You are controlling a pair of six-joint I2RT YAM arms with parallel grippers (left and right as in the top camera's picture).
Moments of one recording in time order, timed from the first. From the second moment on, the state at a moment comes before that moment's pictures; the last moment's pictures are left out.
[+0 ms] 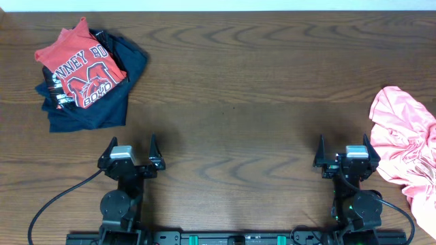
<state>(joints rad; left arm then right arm) -0.11 0.01 0.01 -0.08 -0.13 -0.12 0.14 0.01 0.01 -0.05 0.20 -0.14</state>
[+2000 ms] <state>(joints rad) -0.07 0.01 0.02 -0.11 -0.13 -0.12 0.14 0.01 0.01 -0.05 0.20 -0.14</state>
